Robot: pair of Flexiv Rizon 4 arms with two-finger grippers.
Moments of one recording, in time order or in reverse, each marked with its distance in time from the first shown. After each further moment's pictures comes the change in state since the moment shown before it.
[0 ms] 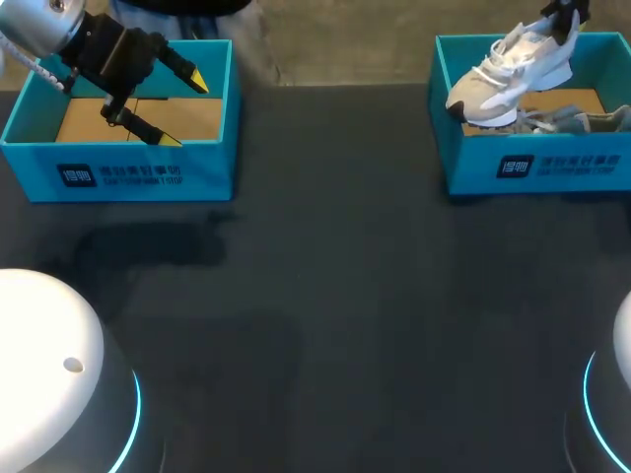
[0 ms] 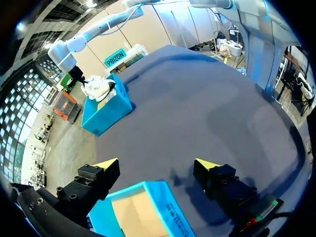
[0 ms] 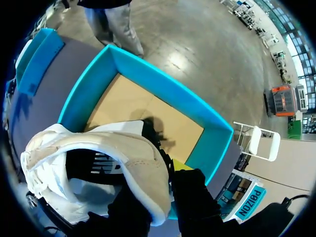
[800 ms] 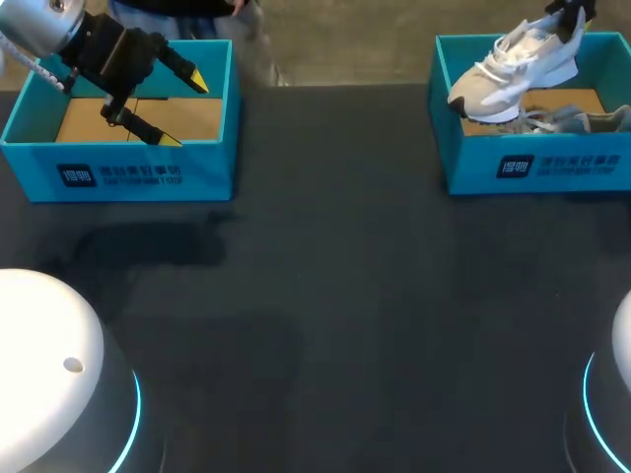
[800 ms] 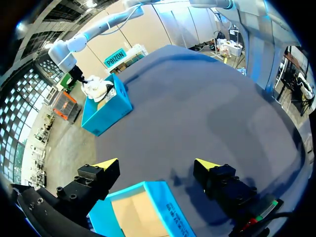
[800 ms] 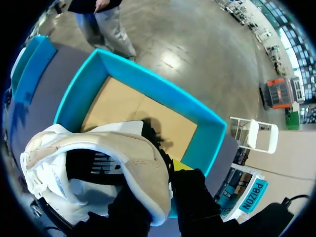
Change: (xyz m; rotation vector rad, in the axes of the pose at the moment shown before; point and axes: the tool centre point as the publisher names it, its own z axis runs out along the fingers) left arm 0.000 0.000 0.000 0.000 0.000 0.000; right arm -0.017 -0.007 0.001 0.008 -0.032 0.085
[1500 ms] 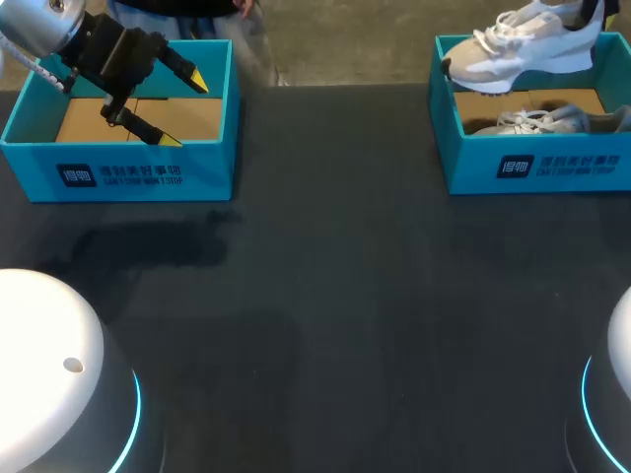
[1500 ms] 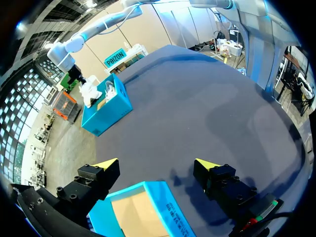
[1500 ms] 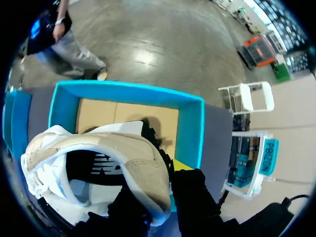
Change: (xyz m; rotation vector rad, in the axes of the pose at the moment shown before) left arm 0.000 0.000 0.000 0.000 0.000 0.000; right arm -0.031 -0.010 -0.001 0.063 -0.023 0.386
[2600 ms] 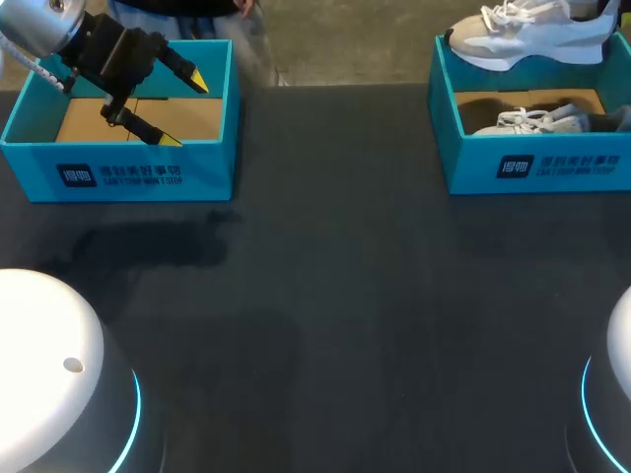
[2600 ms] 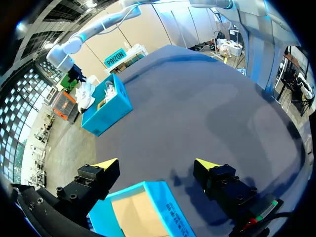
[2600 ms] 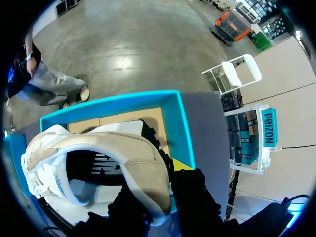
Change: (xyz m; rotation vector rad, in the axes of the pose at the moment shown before) left arm 0.000 0.000 0.000 0.000 0.000 0.000; right arm -0.019 0.004 0.004 0.035 -0.038 0.239
